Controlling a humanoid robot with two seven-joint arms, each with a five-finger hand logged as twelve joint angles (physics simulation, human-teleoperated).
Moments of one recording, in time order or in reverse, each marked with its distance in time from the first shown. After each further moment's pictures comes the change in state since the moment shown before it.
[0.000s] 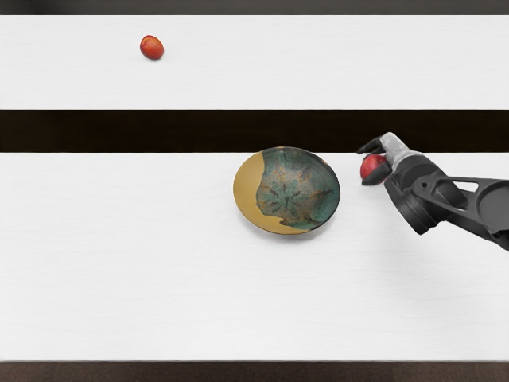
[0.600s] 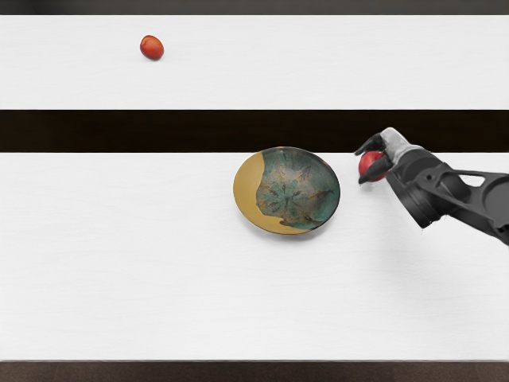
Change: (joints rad) left arm 0.001 0.000 0.000 0.000 0.000 0.000 0.000; right arm 0.005 -0.016 0.042 0.012 0.015 0.022 -0.001
